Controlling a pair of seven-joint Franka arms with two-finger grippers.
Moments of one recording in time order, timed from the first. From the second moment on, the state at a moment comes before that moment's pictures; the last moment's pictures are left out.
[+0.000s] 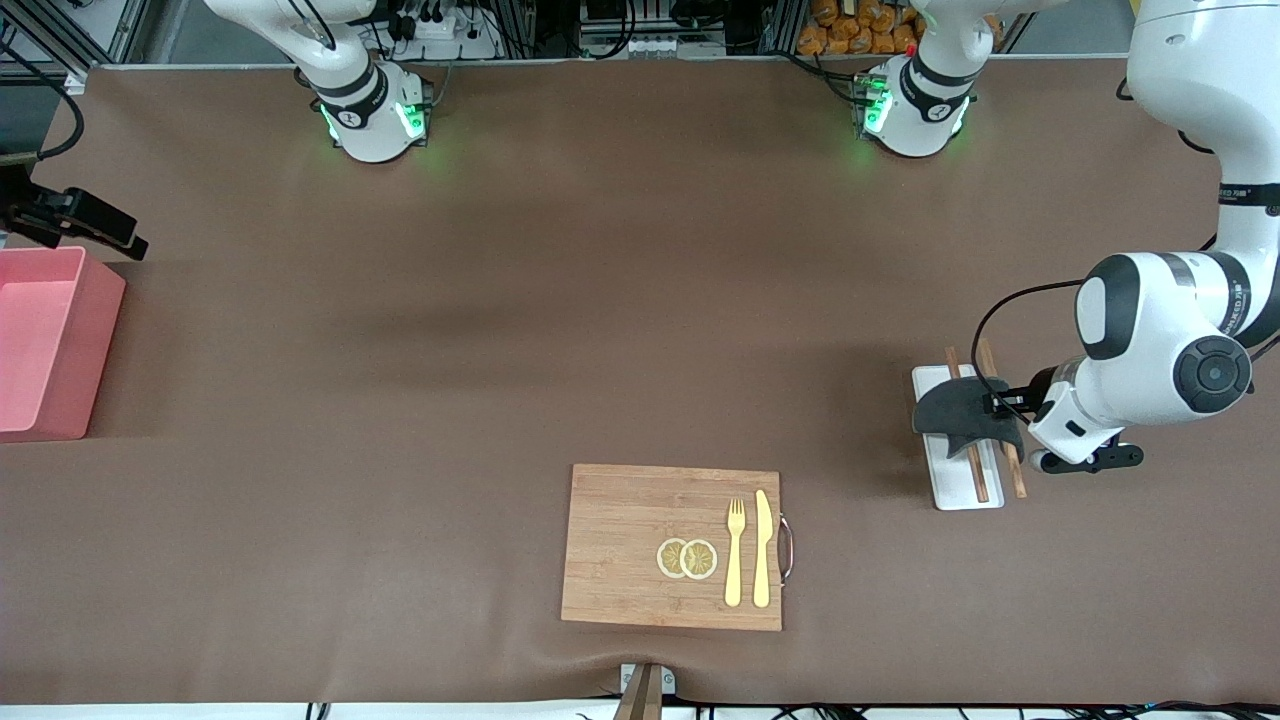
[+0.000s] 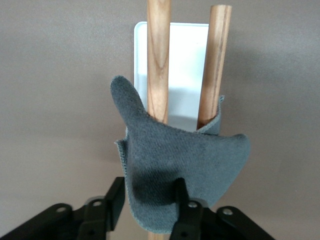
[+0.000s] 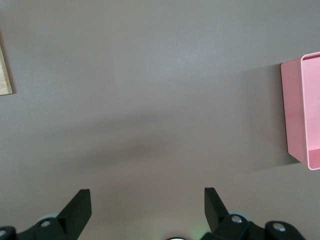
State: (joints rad) left arm 0.04 0.45 -0.06 -1.75 0.03 2.00 -0.11; right arm 0.00 -0.02 -0.05 -1.54 0.00 1.46 0.11
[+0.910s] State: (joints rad) left arm 0.04 0.41 -0.07 -1.71 0.03 2.01 -0.10; right arm 0.01 -0.02 -0.05 -1.54 0.00 1.46 0.11
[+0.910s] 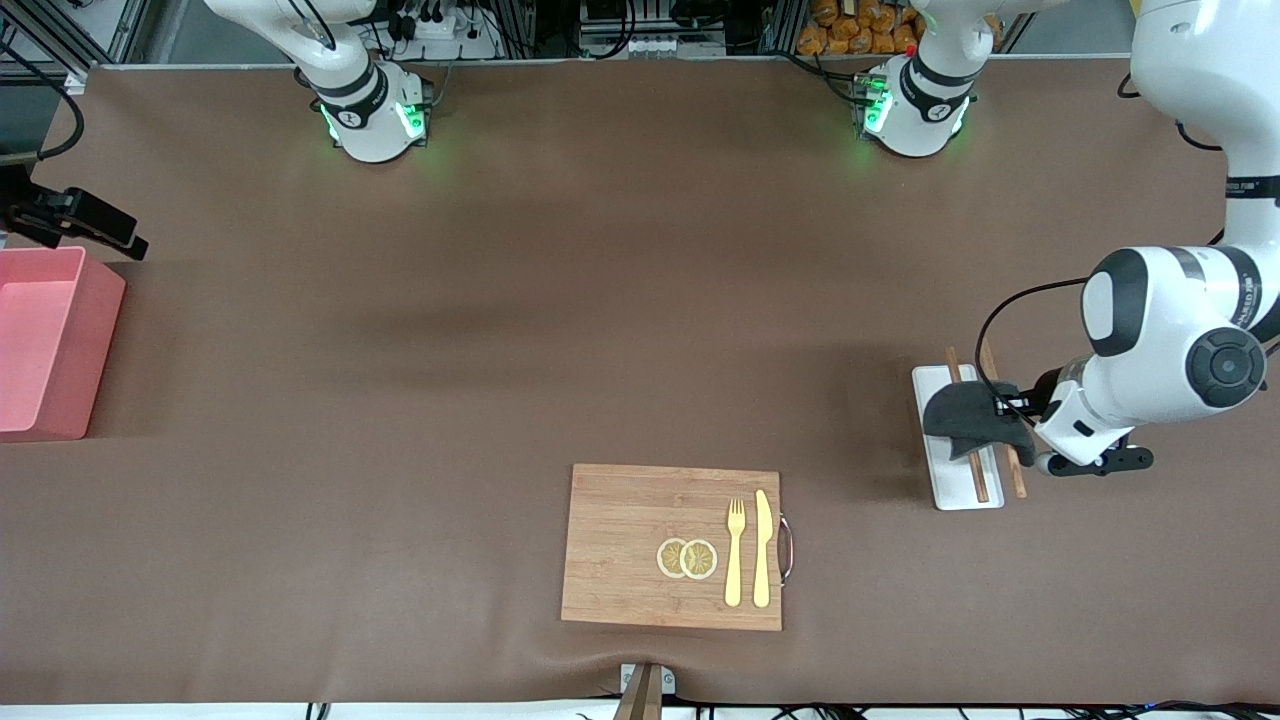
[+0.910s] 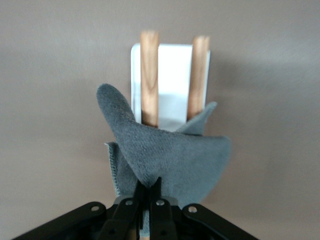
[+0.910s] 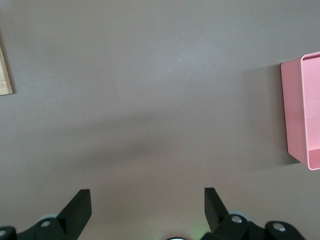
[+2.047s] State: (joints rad) left arm -0.30 0.42 -0.38 -1.50 -0.29 2.24 -0.79; right arm 0.07 0.20 -0.05 -1.56 0.25 1.62 0.11
